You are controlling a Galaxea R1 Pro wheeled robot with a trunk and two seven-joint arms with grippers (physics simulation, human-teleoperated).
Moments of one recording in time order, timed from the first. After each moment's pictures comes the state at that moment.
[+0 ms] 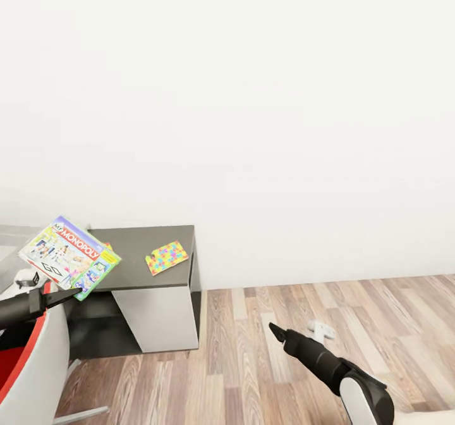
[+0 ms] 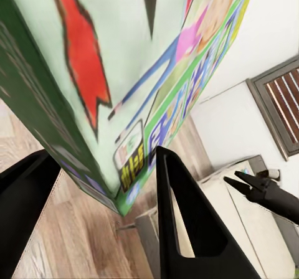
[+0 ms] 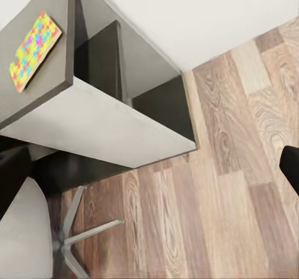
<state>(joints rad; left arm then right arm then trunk) -0.45 0.51 0.53 -1.11 0.03 0.97 -1.52 -0.06 0.01 0.01 -1.60 -0.60 0.65 0.01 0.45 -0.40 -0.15</state>
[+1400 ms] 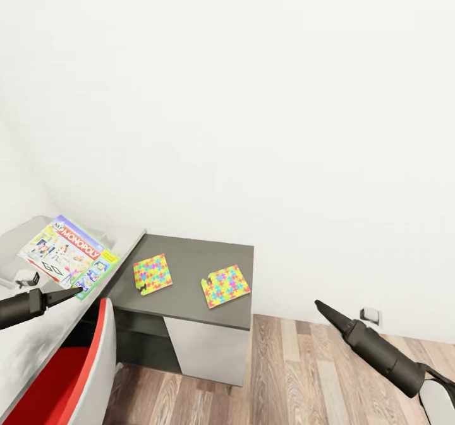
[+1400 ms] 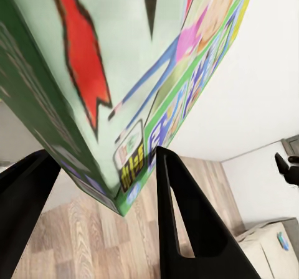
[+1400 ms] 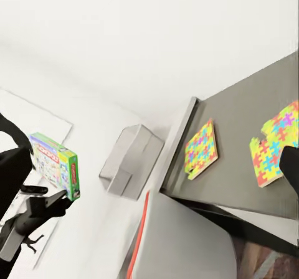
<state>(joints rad) -0.45 0.51 0.53 -1.12 0.04 0.95 -1.52 -0.06 -0.09 -0.38 -1.60 -0.73 0.80 0.86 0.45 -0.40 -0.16</state>
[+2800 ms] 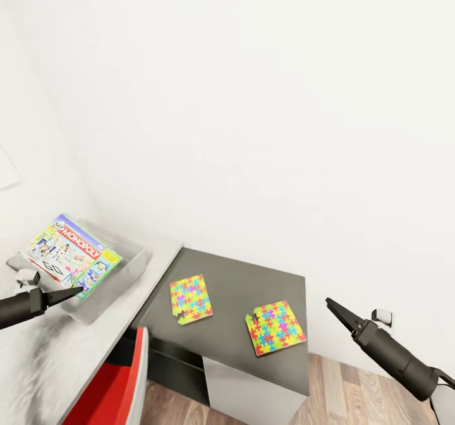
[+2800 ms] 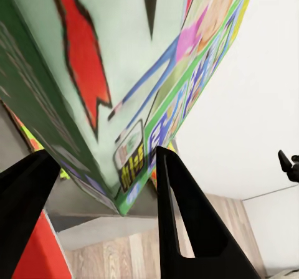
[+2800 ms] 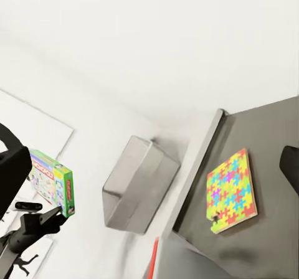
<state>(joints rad) -0.45 0.50 0.53 -1.13 0.04 0.95 -1.52 -0.06 -0.08 -0.45 -1.59 -0.73 0.79 0.89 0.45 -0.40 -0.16</state>
